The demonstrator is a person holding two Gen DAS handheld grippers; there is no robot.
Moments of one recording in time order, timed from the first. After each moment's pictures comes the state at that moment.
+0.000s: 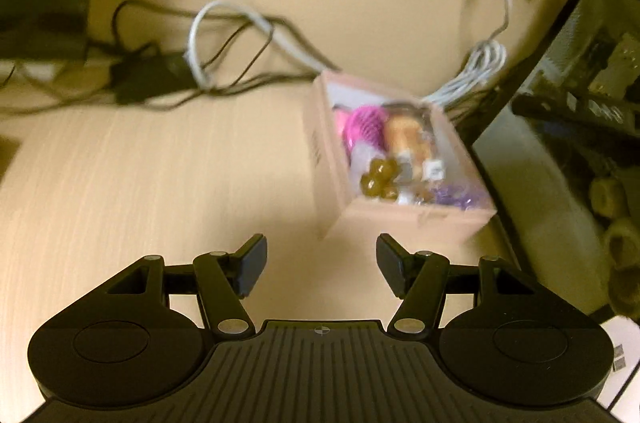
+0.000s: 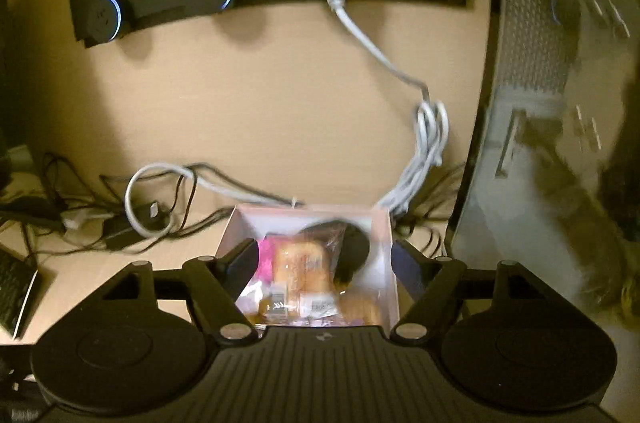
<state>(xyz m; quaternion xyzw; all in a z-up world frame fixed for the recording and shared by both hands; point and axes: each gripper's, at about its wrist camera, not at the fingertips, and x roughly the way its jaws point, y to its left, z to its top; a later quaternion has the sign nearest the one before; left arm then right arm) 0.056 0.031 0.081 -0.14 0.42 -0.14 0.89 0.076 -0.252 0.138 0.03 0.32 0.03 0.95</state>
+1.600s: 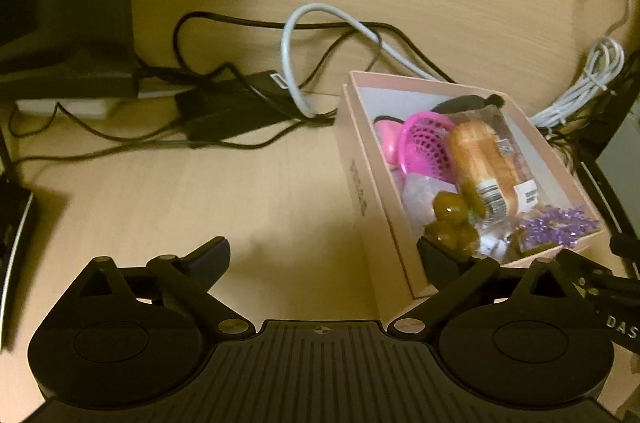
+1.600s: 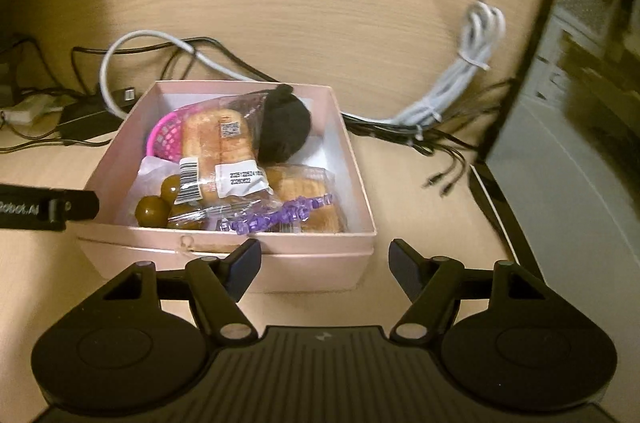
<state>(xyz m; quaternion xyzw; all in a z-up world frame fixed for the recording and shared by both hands) 0.122 0.052 0.053 -0.05 0.40 -0.03 0.91 0.092 -0.169 0.030 -0.06 0.36 -0.03 0.93</state>
